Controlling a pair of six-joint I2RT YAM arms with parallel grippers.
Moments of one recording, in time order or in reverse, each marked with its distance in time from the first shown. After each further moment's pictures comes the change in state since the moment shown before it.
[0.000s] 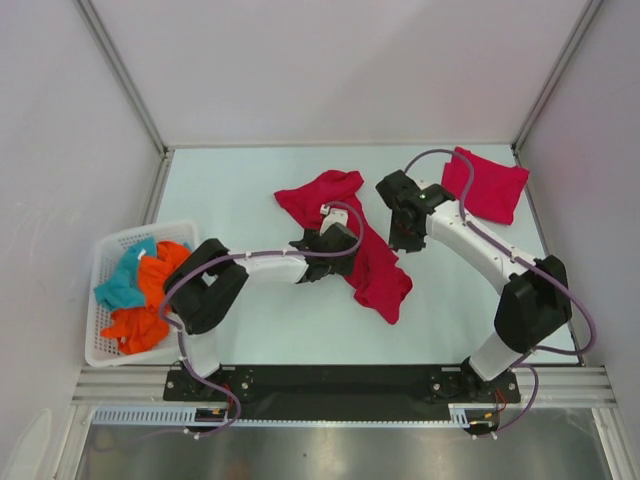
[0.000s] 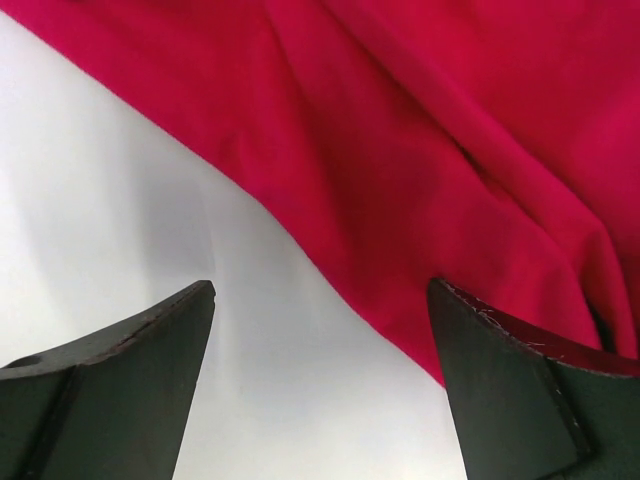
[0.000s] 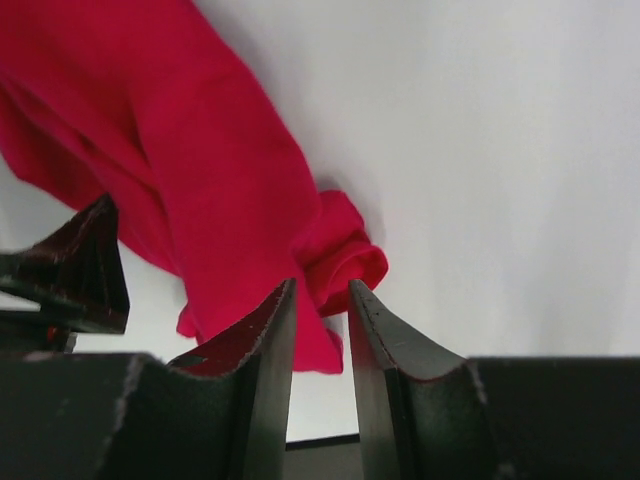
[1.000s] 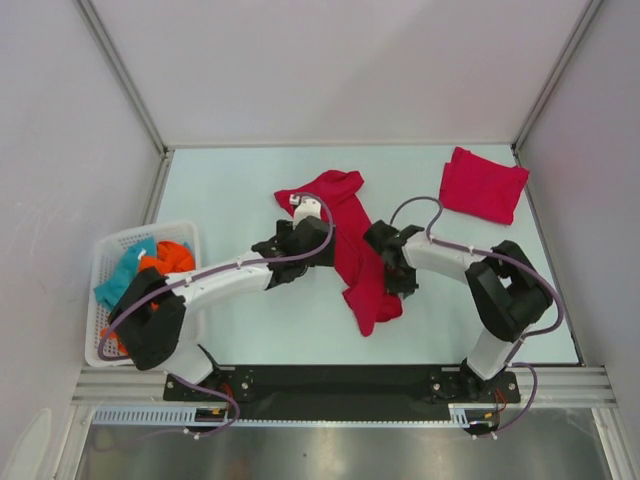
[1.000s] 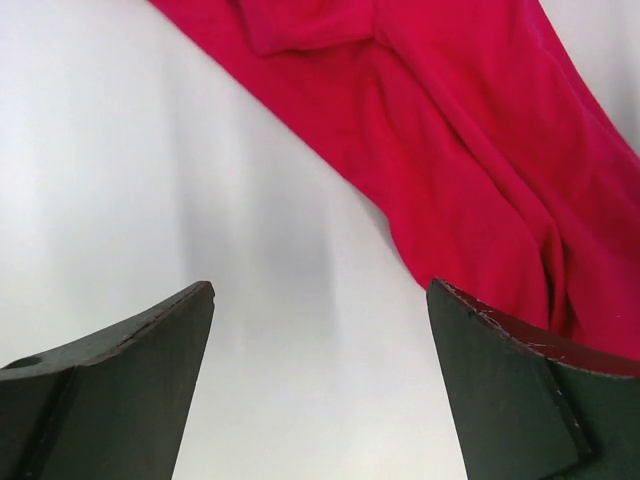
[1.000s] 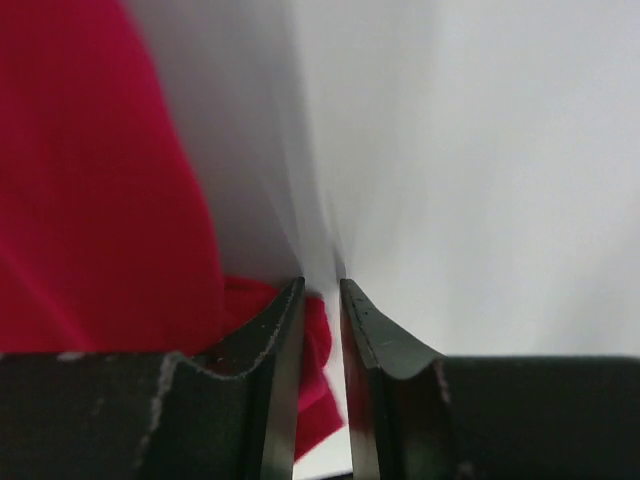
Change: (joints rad) left arm 0.010 -0.321 -0.110 -0.090 -0.100 -0.020; right arm 0.049 0.128 -0.333 0.221 -0.016 0.021
